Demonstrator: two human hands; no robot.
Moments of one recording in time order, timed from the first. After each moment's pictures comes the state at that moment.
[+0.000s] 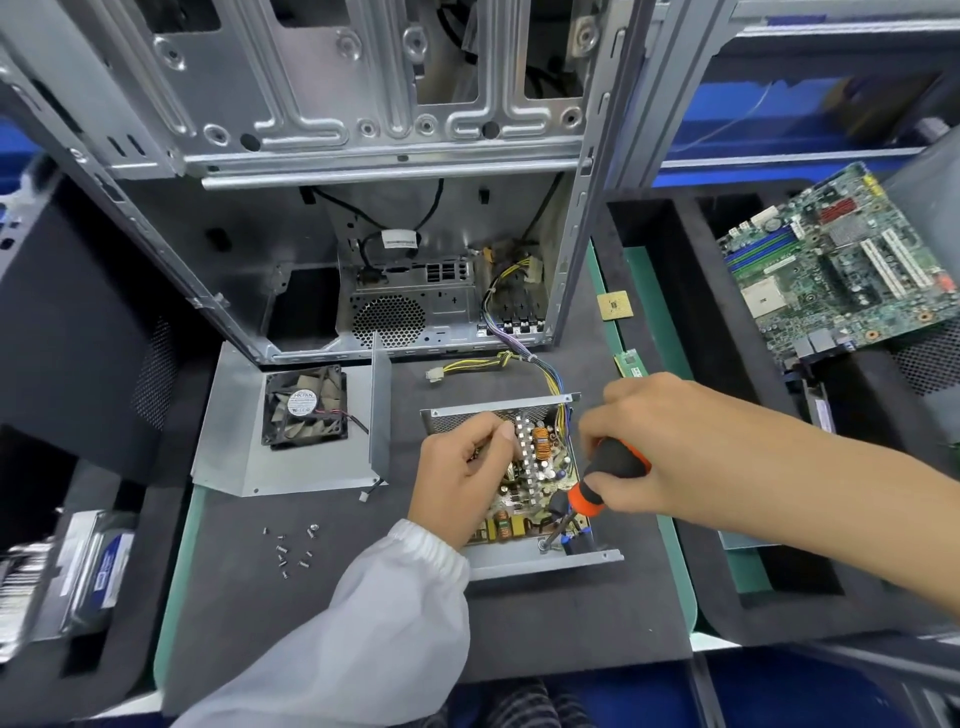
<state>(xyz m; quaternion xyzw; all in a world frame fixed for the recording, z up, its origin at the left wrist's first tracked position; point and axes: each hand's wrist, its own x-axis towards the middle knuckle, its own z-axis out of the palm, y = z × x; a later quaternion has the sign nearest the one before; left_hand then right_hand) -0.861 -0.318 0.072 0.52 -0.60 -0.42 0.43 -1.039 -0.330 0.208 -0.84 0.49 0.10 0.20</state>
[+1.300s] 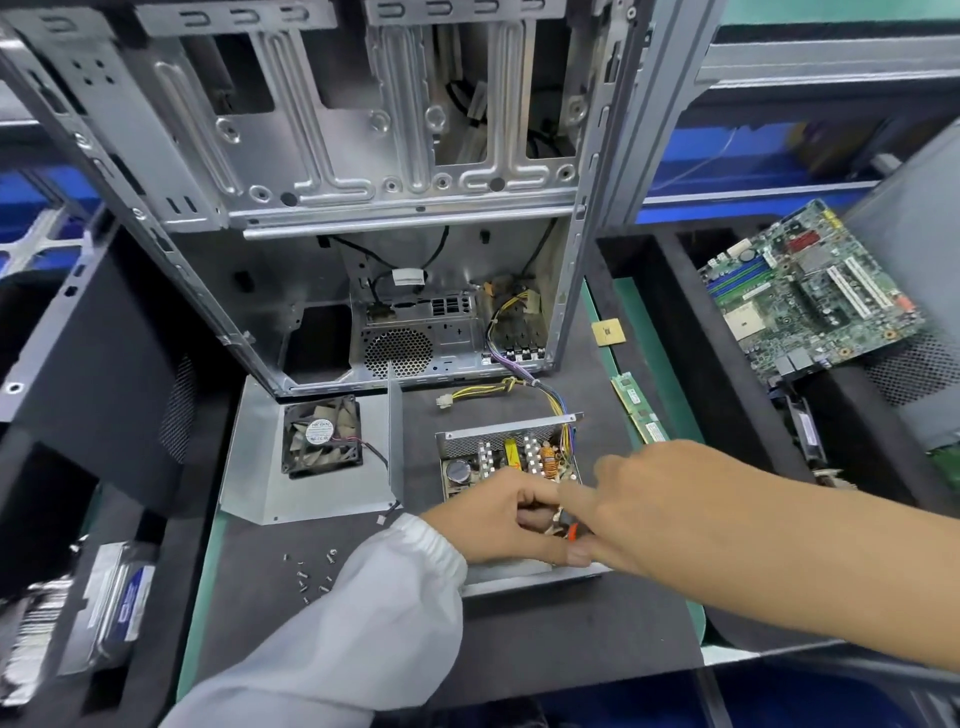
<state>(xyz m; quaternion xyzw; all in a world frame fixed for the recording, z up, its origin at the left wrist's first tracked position) -0.855 -0.331 0.093 0.26 -0.69 -0.65 0.17 -1.008 -0.297 0.216 -0.90 0.39 0.18 0.01</state>
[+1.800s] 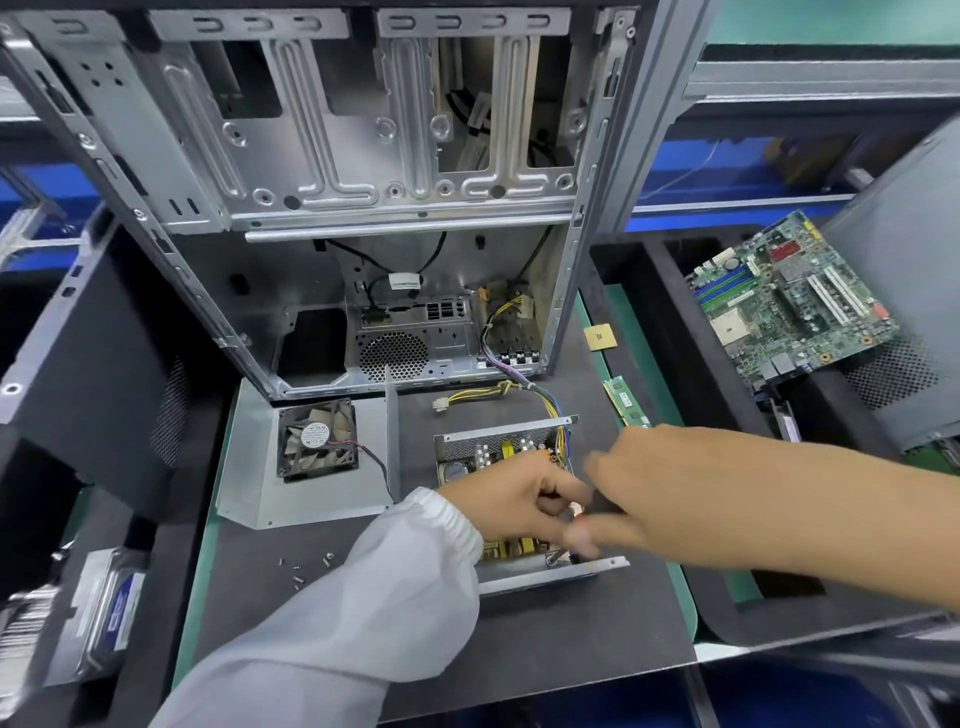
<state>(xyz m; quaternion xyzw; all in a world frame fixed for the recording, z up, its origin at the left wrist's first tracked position) -0.864 -0.346 0.107 0.23 -0.74 -0.62 0.10 -1.009 -0.311 0.236 -0.82 0.47 0.29 0.16</state>
